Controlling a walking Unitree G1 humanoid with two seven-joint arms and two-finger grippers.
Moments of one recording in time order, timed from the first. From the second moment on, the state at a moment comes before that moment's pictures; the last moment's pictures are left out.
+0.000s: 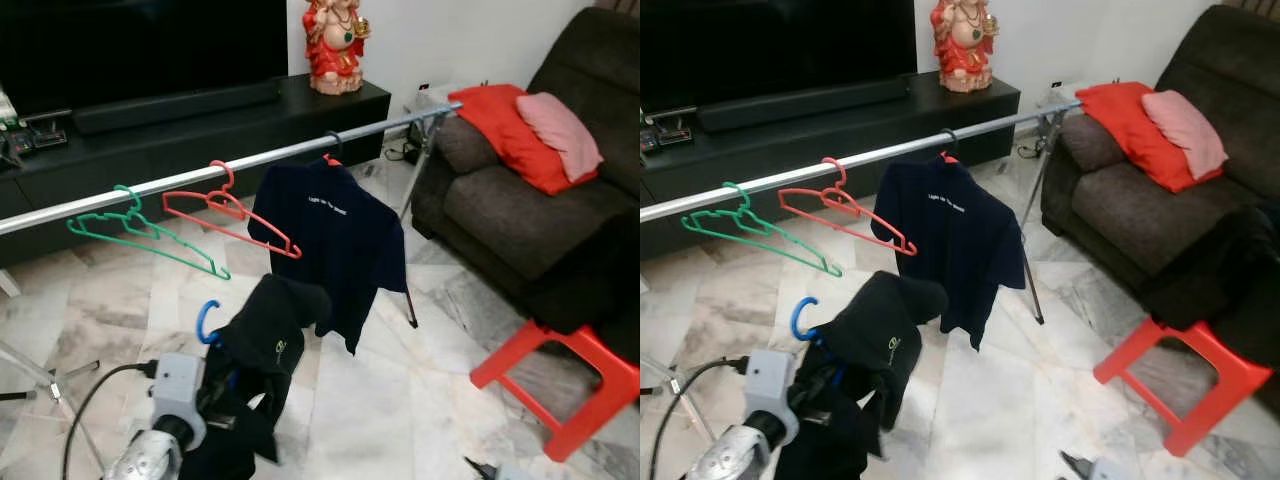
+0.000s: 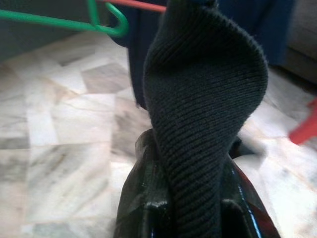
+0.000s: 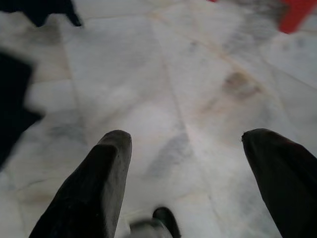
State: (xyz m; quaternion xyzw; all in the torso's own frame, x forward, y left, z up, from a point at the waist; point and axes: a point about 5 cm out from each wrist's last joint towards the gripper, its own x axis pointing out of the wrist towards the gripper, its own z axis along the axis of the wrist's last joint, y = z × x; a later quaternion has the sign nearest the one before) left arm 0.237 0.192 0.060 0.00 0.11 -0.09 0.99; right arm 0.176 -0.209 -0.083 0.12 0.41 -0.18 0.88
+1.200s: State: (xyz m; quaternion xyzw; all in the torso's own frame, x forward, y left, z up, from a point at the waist) left arm 0.247 0.193 0.071 0.03 0.10 -0.06 0.99; right arm 0.188 -0.207 -0.078 0.14 0.40 -0.16 0.89
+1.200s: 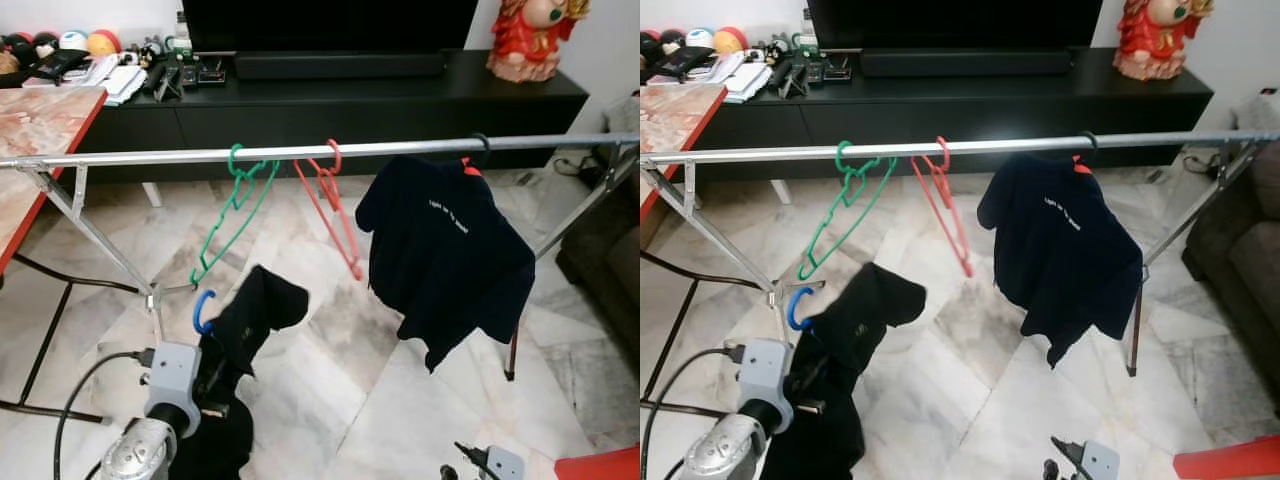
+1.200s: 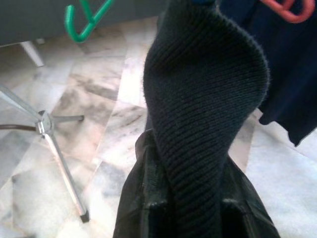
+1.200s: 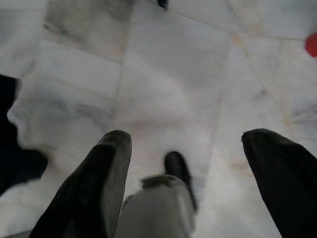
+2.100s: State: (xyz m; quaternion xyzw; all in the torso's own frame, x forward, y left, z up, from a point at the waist) left arm 0.252 0.195 0.065 0.02 0.10 0.00 1.00; right arm 0.193 -0.209 -0.075 0.12 0.40 -0.13 0.90
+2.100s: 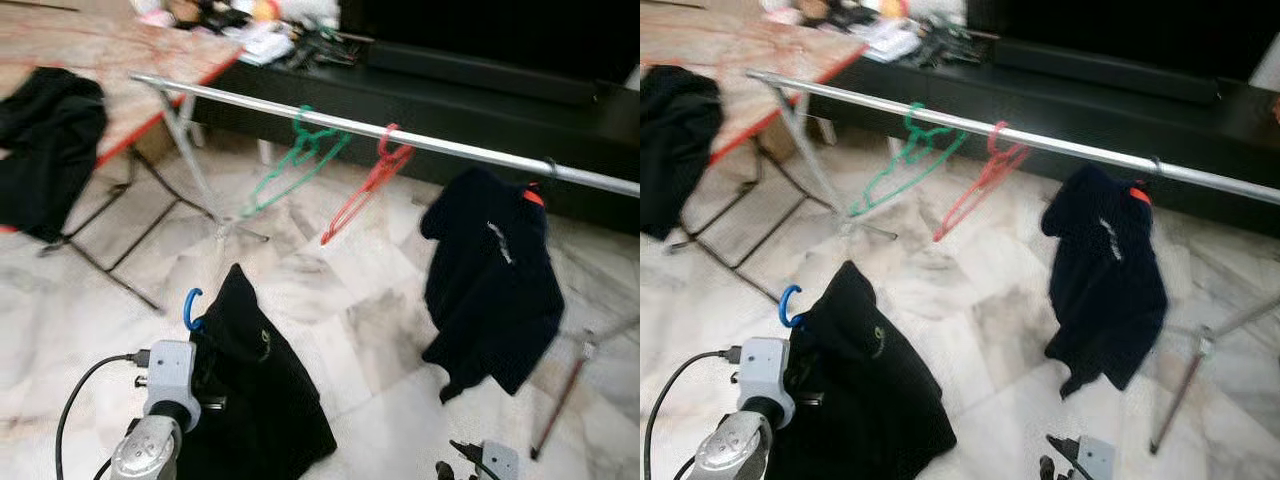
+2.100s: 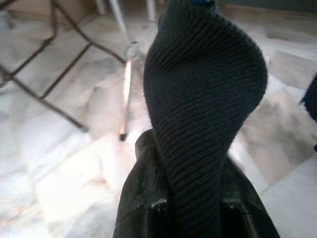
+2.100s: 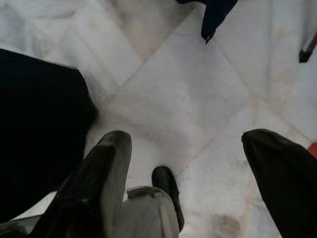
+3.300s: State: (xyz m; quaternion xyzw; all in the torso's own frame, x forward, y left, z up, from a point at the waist) left arm 0.250 0.167 0.062 0.03 0.09 -0.09 0.99; right arm 0.194 -0.218 -0.072 0.12 0.39 -0.15 0.90
